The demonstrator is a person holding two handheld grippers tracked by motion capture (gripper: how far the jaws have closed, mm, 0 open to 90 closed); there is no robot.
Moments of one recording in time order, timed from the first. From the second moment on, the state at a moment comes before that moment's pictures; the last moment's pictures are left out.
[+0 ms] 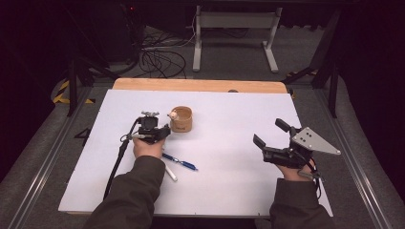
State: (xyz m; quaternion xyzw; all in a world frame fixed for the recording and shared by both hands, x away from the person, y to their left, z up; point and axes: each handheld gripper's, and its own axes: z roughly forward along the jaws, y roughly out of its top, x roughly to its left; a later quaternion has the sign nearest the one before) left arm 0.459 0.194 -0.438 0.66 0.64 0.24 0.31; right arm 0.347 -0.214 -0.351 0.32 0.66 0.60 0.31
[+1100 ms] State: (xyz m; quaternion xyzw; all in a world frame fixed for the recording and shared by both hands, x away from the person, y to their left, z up) left arm 0.471 0.192 -0.447 0.65 0.67 0.21 0.28; right arm 0.347 -0.216 -0.349 0.33 0.66 0.60 0.30
